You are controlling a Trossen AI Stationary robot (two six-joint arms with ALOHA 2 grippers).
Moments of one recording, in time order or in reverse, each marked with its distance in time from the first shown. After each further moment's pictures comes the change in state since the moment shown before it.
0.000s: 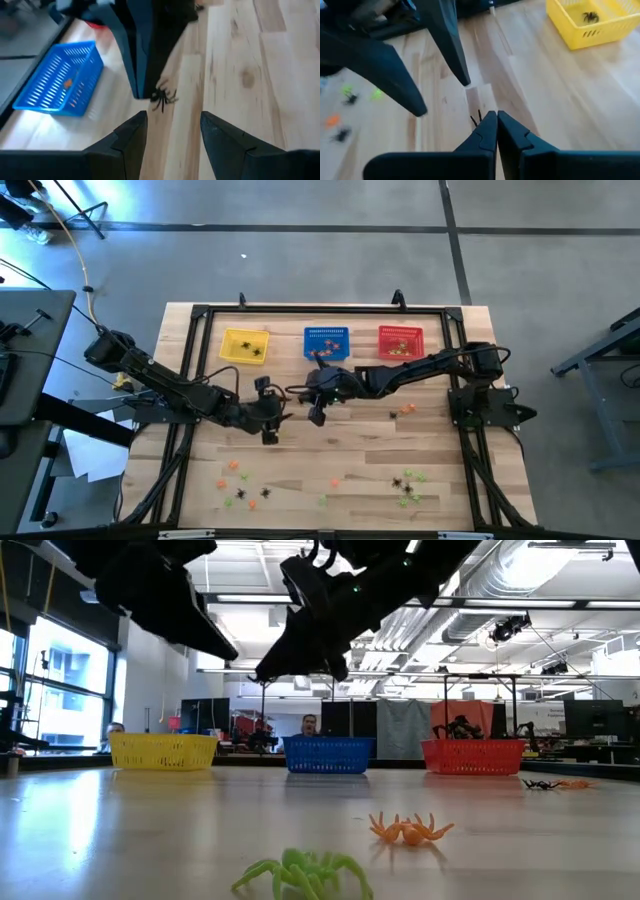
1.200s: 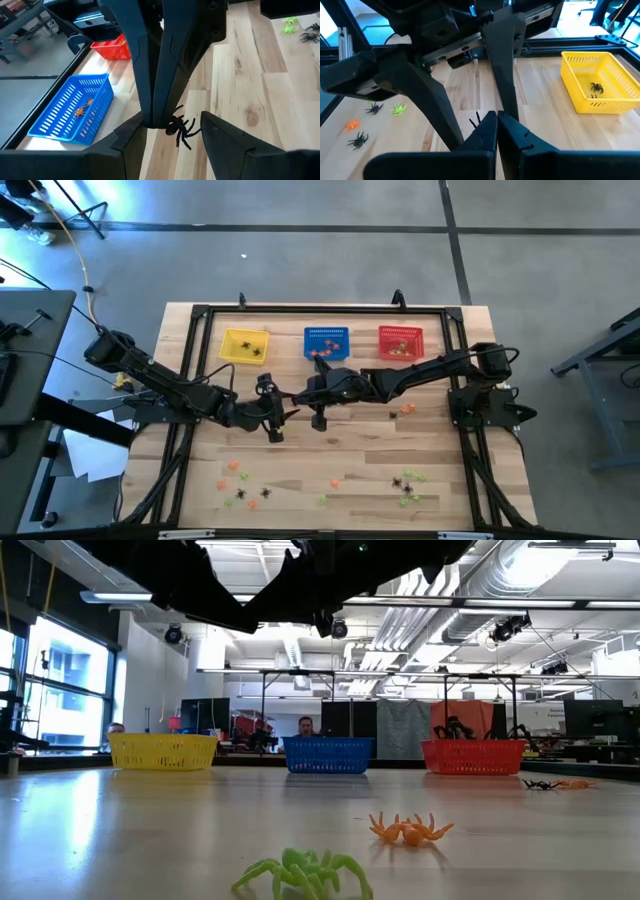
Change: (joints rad) left arm 0.004 0.000 0.000 0.164 -0.058 0.075; right arm 0.046 -0.058 0.002 0.122 0.009 -0.213
